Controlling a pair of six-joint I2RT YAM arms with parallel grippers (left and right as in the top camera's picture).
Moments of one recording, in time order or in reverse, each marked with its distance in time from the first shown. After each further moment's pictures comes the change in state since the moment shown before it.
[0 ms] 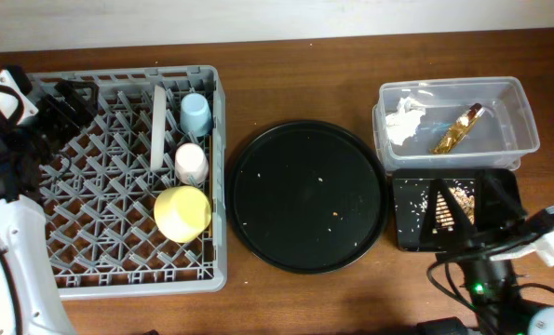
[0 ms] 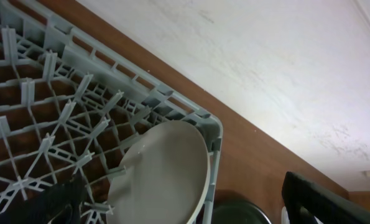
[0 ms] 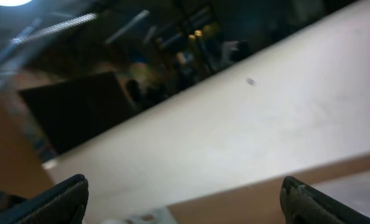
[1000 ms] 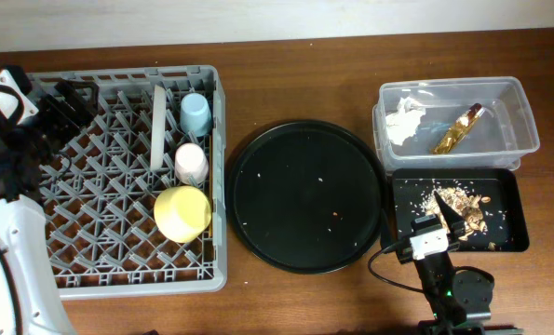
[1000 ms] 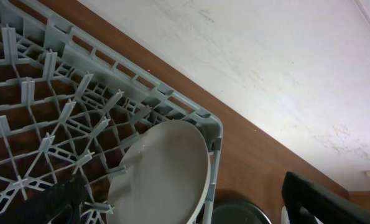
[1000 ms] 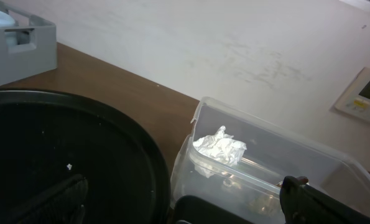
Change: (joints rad) left arm 0.000 0.000 0.000 -0.002 0.000 0.000; right arm -0.090 -0.209 -0.570 0.071 -0.093 -0.870
